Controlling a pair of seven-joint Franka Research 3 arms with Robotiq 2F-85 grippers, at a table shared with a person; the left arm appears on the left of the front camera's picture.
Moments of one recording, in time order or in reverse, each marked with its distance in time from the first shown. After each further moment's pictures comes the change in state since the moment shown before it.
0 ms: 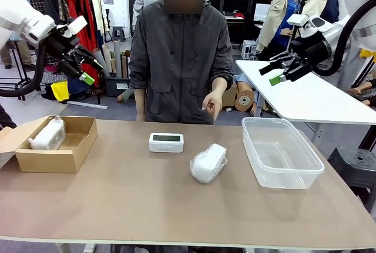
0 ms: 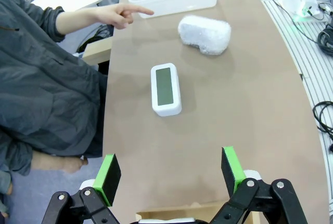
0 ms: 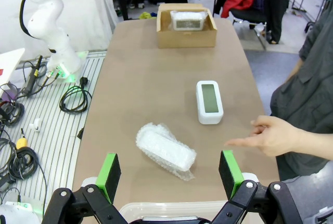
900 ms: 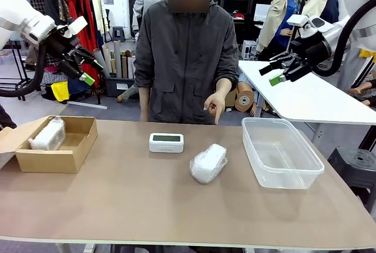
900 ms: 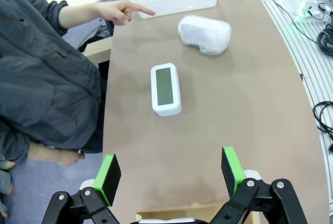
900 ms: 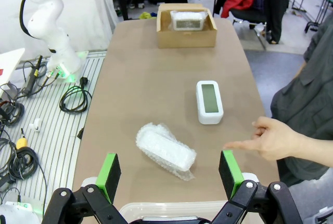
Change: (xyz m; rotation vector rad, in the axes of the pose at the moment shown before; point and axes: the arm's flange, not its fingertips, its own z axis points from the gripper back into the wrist) left arm 0.000 0.000 0.000 0.000 0.000 0.000; right arm 0.000 0.000 0.000 0.000 0.000 0.000
